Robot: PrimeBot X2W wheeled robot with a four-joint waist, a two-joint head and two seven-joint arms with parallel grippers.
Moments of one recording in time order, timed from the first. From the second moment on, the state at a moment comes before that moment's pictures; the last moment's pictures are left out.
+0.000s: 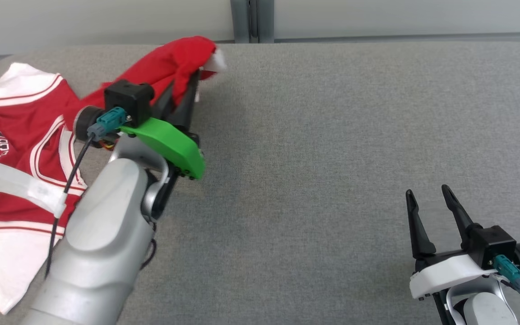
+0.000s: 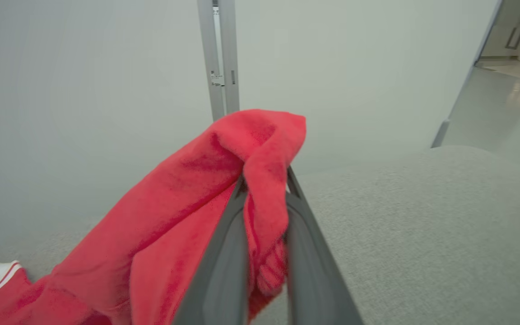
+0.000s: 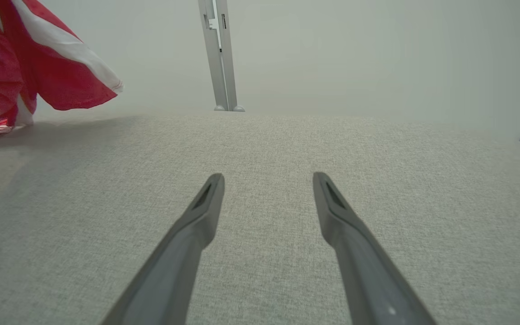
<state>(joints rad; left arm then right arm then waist) -0.76 0.17 -0.51 0.58 -0.50 -0.11 -0.15 -0.05 -0.06 -0.02 0.16 0.06 0.13 -0.26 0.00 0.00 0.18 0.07</state>
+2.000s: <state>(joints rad) 0.07 0.08 -0.14 0.16 -0.37 0.09 -0.26 0.09 -0.05 -0.24 0.05 -0.01 0.13 -0.26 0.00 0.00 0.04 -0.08</state>
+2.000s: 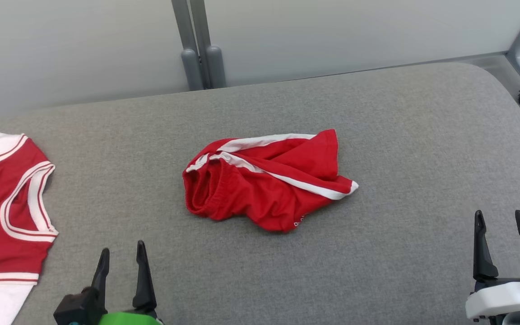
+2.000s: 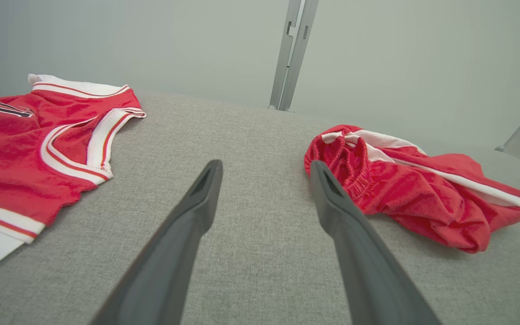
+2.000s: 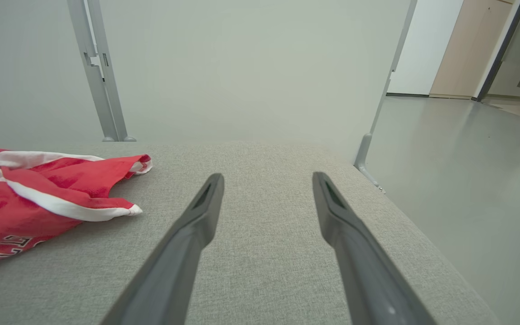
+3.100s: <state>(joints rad) 0.18 0.05 -0.02 0.14 -0.24 -0.02 -0.26 0.12 -0.05 -0.19 0.07 -0.04 0.13 -0.26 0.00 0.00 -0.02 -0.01</state>
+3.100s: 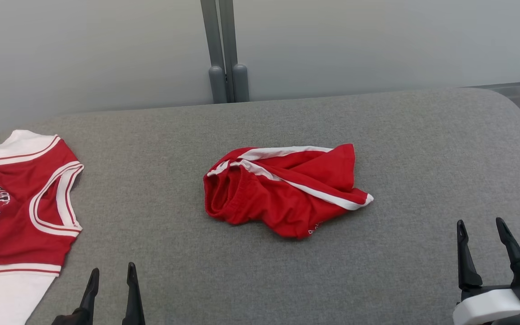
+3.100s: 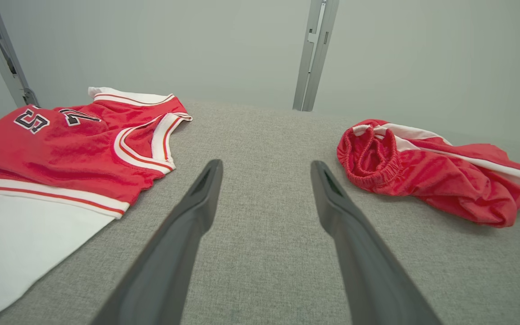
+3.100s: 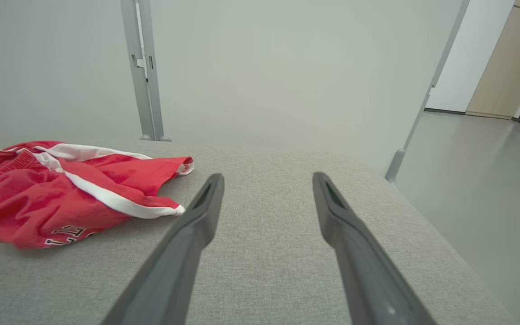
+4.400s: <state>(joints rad) -0.56 0.05 -0.37 0.78 -0.45 0.01 -0.02 0.00 -0.07 -0.04 0.07 0.02 0.13 -0.26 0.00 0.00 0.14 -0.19</state>
